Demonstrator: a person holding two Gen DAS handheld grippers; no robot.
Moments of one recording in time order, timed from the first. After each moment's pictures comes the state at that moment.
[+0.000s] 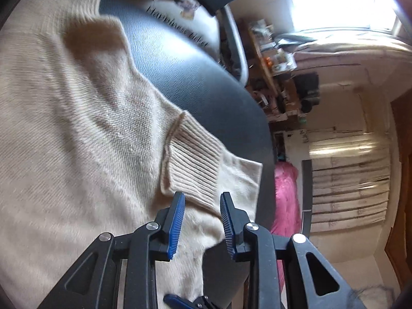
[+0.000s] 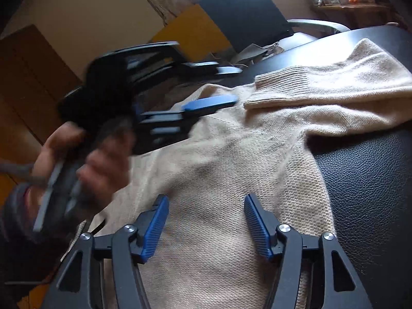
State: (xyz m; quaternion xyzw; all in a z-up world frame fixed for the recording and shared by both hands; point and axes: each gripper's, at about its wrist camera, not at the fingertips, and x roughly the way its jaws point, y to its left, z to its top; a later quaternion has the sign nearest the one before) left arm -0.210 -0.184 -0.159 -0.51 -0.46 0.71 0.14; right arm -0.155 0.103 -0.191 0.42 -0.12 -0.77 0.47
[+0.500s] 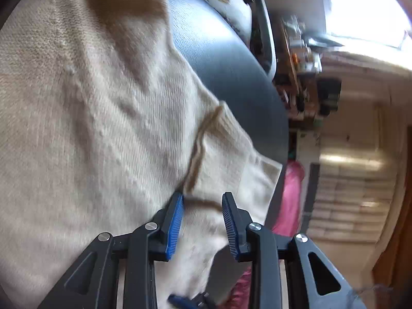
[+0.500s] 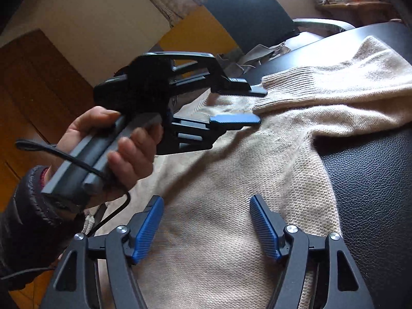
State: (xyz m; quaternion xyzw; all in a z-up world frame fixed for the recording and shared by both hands) left arm -0.222 -0.189 -0.182 -0.54 -0.51 0.66 0.11; right arm -0.154 0.098 -0.191 0.41 -0.13 -0.76 0.48
